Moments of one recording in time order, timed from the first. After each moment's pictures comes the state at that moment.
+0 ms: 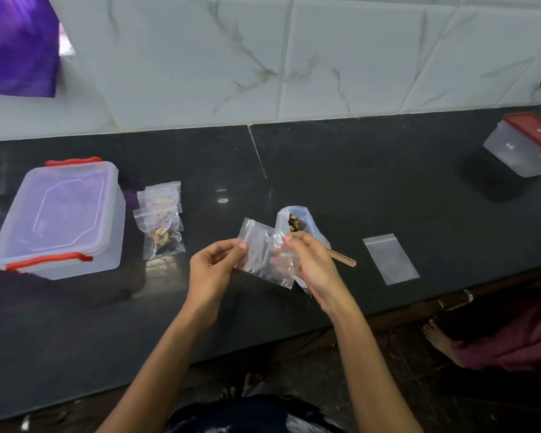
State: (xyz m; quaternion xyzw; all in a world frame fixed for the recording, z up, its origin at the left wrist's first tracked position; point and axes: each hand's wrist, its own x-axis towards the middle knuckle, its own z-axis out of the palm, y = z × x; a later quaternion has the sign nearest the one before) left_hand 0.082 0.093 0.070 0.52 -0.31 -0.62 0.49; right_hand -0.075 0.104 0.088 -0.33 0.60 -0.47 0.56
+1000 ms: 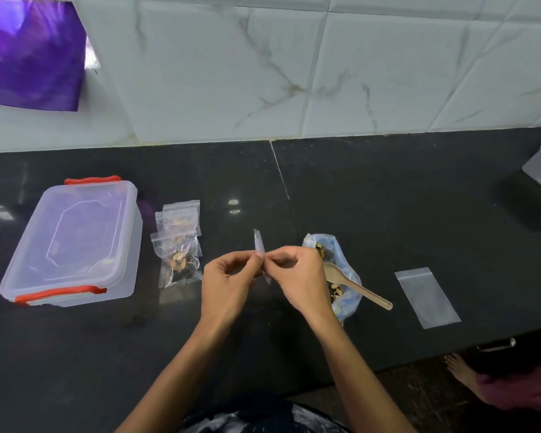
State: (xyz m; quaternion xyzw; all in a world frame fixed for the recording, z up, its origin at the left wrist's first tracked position) left_hand 0.093 0.057 0.077 0.55 -0.42 -0.54 0.49; right_hand -0.027 0.054 0.085 -0.54 0.63 -0.40 0.39
